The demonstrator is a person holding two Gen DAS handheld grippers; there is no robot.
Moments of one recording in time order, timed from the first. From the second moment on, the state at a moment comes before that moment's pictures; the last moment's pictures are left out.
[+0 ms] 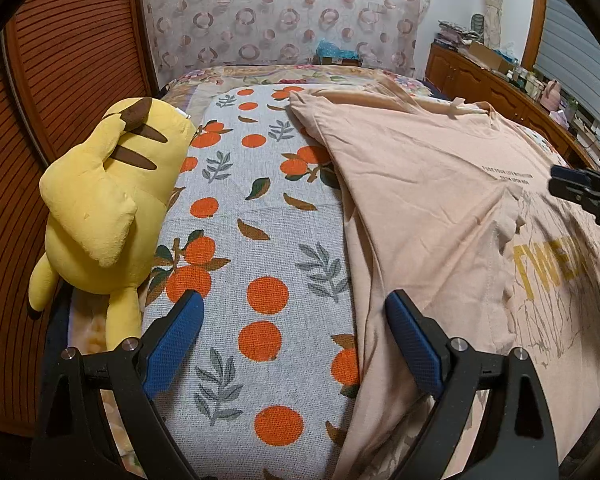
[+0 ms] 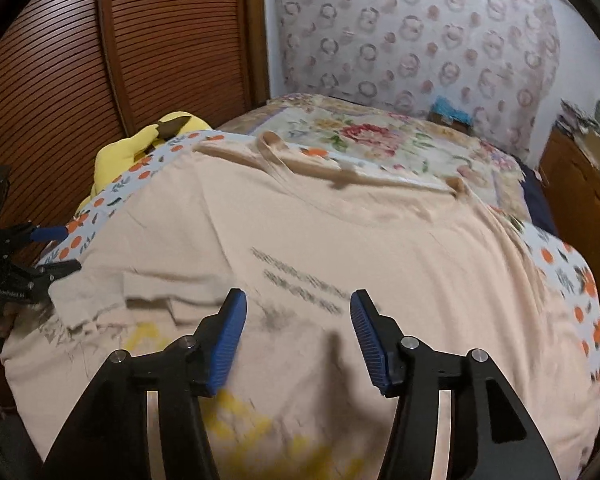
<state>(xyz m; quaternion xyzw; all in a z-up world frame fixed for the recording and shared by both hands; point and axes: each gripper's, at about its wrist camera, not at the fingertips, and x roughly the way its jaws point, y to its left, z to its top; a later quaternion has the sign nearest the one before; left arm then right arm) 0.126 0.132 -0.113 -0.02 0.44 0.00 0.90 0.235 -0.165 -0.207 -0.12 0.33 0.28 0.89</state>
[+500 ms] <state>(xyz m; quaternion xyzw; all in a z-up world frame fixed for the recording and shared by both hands) 0.109 0.102 -0.054 -0.03 0.34 -0.03 0.94 0.172 -0.278 -0.197 -0.05 0.32 0.17 0.93</state>
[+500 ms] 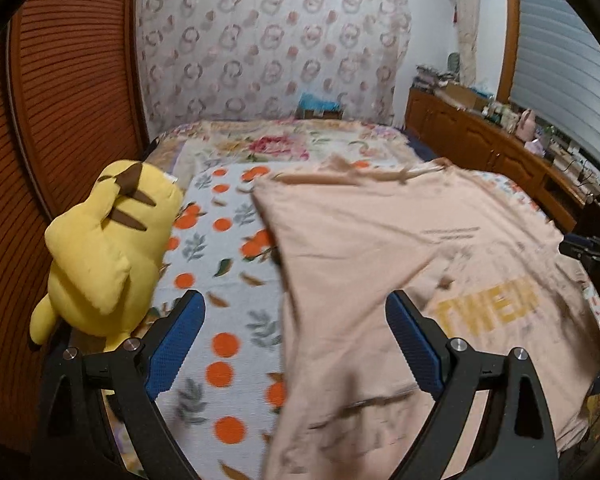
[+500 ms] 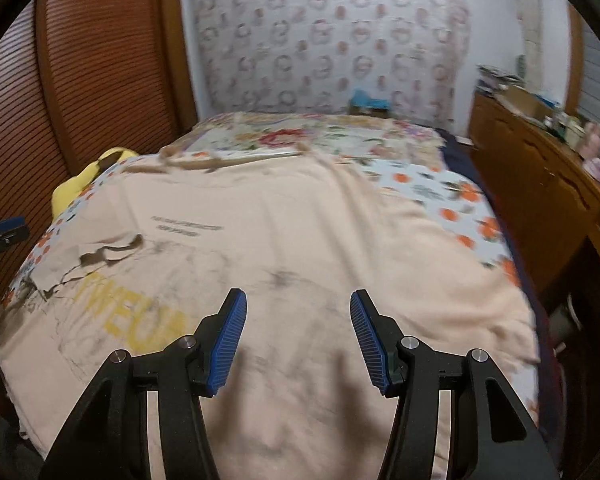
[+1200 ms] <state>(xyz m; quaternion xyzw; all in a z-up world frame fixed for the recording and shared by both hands) 0.094 0.027 -0.064 -0.01 0.35 -0.09 0.93 0.173 -0.331 -0.196 0.01 0.36 0.08 0.93</state>
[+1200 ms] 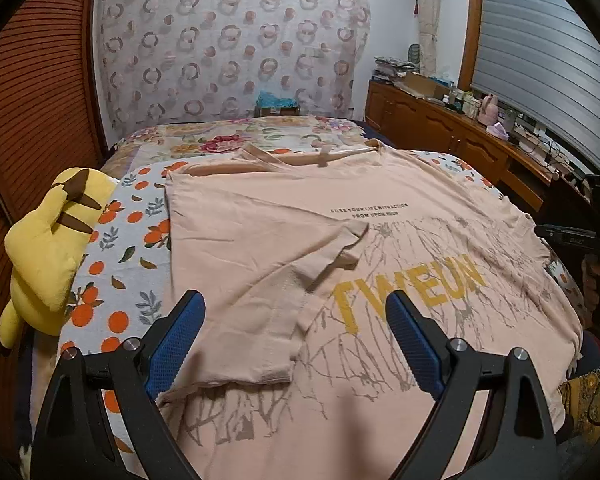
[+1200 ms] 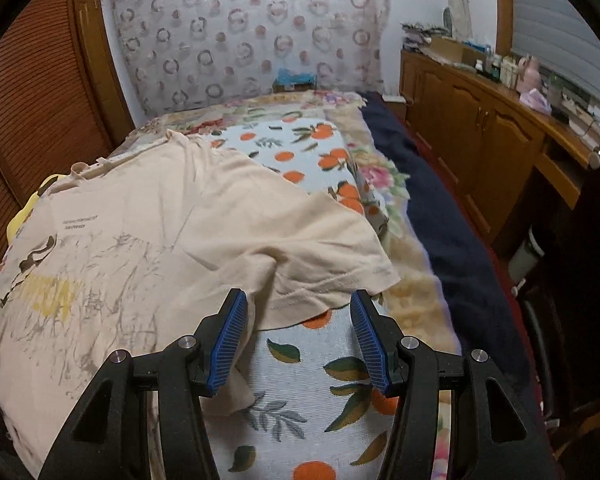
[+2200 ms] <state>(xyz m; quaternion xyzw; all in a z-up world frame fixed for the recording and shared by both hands) 0.090 0.028 -0.066 -0.02 0.35 -0.09 0.93 0.152 -0.256 -0.115 -0.08 0.25 0.17 0.95</state>
